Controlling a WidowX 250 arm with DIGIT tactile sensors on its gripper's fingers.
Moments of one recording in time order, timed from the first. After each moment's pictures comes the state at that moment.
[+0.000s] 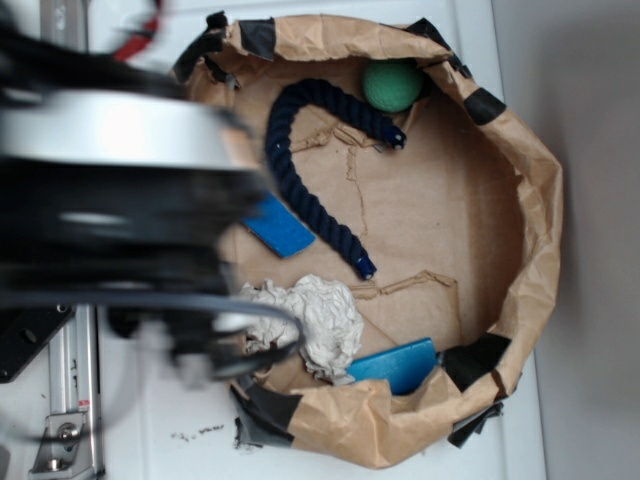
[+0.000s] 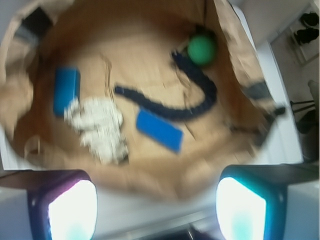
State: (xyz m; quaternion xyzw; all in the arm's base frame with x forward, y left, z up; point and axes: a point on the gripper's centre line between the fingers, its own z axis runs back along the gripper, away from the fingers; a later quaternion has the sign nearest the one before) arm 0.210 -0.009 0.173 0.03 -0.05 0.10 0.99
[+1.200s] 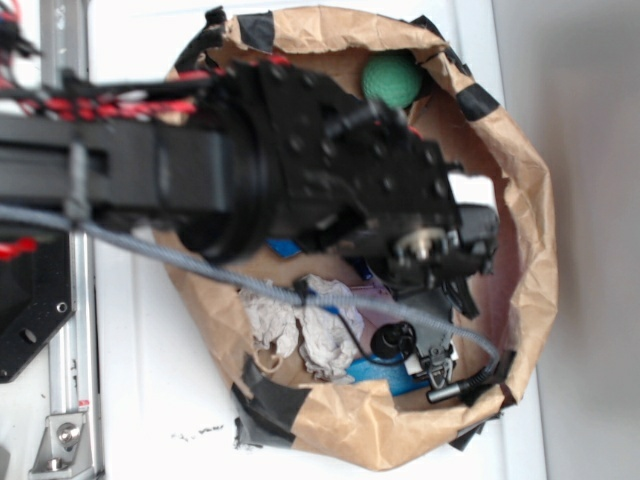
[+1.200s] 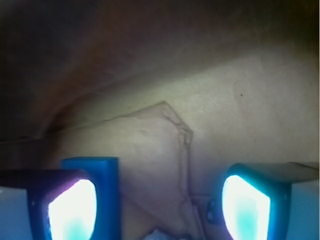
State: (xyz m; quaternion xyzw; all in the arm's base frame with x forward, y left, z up) arm 0.301 -0.052 0.050 -0.10 -0.07 0.10 0.99
